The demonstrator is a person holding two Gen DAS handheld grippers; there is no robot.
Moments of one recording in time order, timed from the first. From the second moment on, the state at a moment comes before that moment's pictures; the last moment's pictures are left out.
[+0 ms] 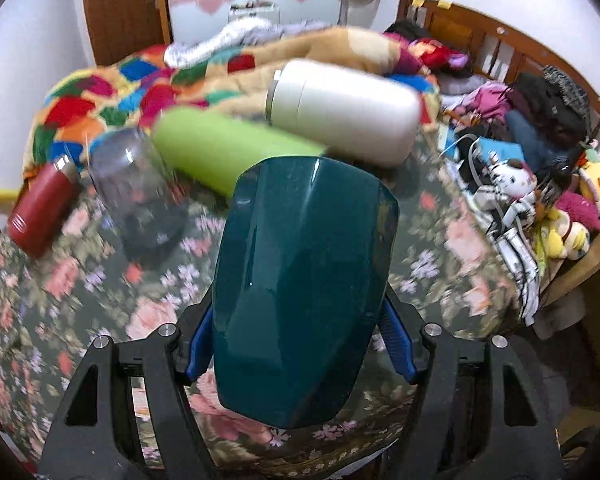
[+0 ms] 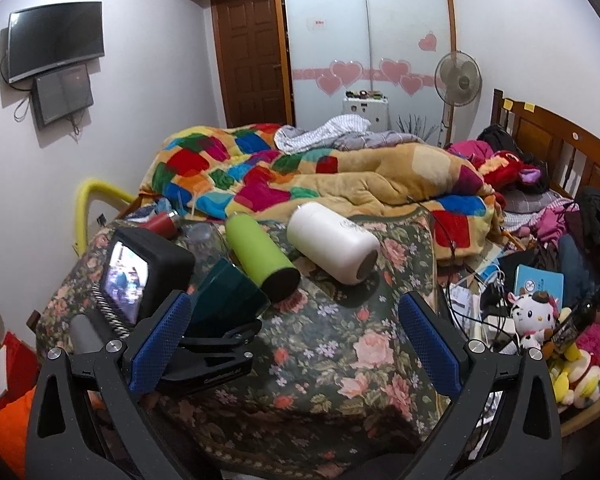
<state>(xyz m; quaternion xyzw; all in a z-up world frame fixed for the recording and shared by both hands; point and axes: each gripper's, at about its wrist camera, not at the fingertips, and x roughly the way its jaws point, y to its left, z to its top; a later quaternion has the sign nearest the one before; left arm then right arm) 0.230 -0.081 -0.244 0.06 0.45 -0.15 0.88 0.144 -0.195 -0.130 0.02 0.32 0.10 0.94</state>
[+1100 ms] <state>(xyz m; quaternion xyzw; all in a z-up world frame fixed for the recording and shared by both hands) 0.175 0.012 -0.180 0.01 0.38 -0.06 0.92 0.155 -0.170 -0.143 -0.01 0.34 0.11 0.93</state>
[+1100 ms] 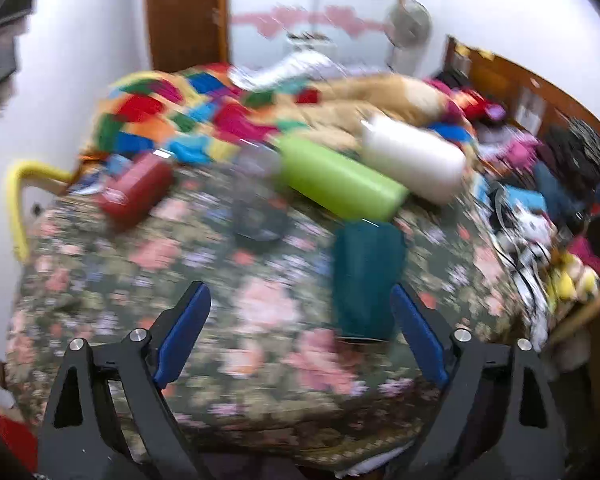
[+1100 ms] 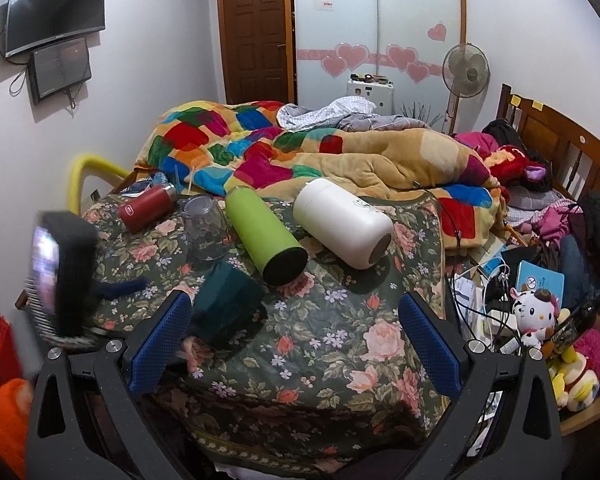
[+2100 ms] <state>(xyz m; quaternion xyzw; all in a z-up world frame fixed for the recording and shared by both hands) 0.149 0.083 -0.187 0.01 0.34 0.04 0.94 0.266 -0.079 -0.256 0.01 0.55 0.16 0.82</state>
